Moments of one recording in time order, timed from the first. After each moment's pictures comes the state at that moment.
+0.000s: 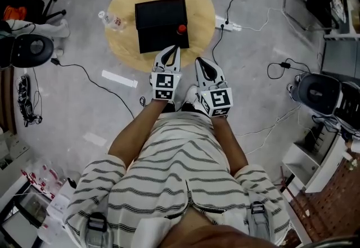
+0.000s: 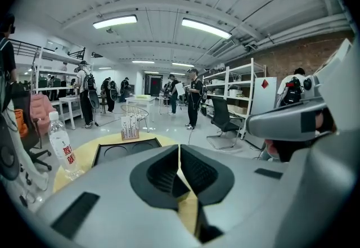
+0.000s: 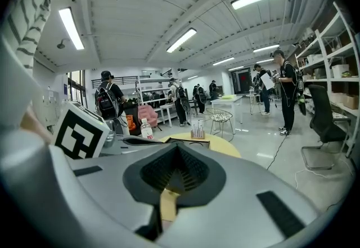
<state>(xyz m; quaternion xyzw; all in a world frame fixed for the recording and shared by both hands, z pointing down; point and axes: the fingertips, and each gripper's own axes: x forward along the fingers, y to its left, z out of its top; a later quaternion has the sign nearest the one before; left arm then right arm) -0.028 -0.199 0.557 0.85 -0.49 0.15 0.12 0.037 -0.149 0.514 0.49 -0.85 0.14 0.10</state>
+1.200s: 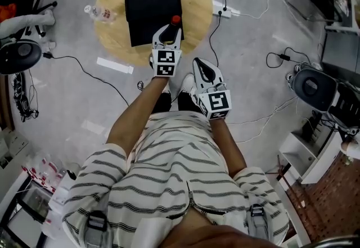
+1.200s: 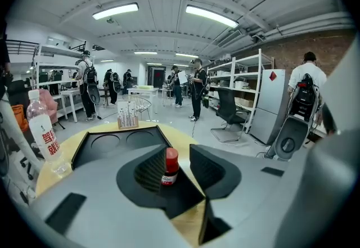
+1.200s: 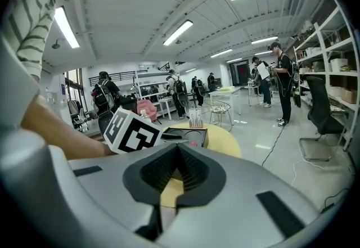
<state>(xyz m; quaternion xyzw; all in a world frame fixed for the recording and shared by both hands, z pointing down) -0.009 -0.263 0.632 0.83 -0.50 0.18 0.15 0.049 -0.139 0.547 0.49 -0.85 0.18 0.13</state>
